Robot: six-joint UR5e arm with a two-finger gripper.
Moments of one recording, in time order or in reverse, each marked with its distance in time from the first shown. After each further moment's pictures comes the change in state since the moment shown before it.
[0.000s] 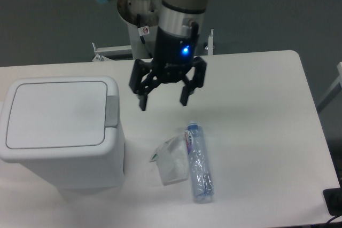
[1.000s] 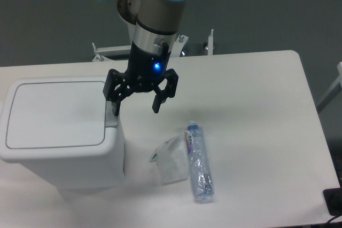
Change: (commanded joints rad) arm -0.045 -0.012 -0.045 0.014 0.005 0.008
